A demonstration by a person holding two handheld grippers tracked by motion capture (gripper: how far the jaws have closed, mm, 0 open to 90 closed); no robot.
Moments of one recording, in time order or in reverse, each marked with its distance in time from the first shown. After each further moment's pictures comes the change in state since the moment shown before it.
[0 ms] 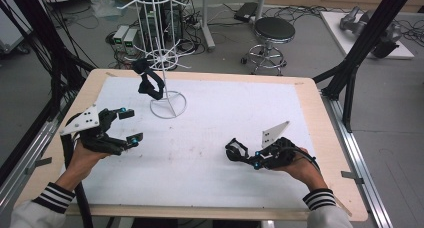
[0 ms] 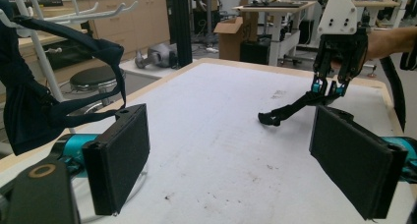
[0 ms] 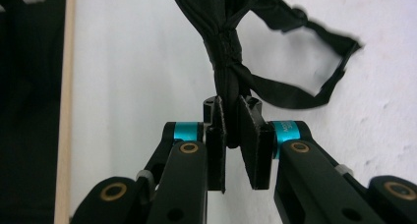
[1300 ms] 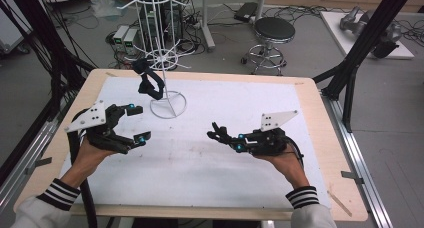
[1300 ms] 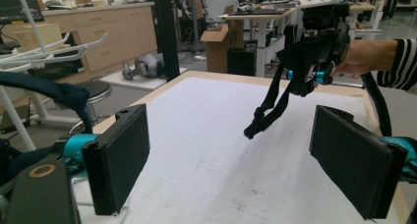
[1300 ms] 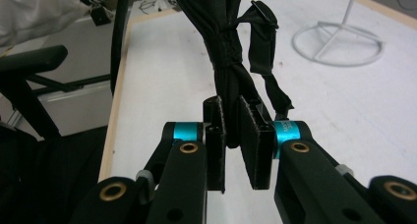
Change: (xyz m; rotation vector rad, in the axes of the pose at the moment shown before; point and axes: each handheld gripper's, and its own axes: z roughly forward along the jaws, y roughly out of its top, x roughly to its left) left arm -0.013 0.024 0.019 -0.026 -0.063 0.035; right arm 0.007 0.046 -0.007 -0.437 0.022 0.057
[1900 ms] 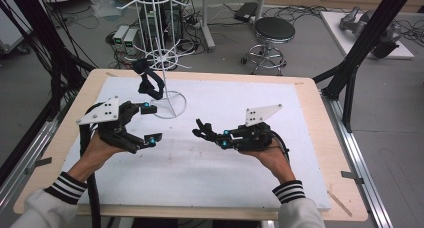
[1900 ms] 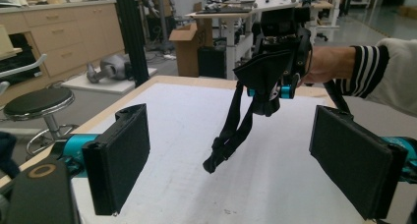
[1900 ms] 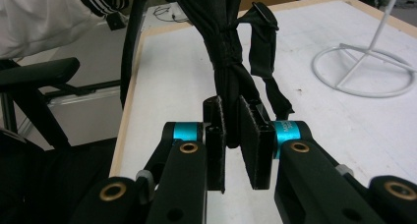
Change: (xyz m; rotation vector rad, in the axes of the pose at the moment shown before) left arm -0.005 0.019 0.029 0.027 -0.144 0.008; right arm 0.002 0.024 0.031 -0.015 0.056 -0.025
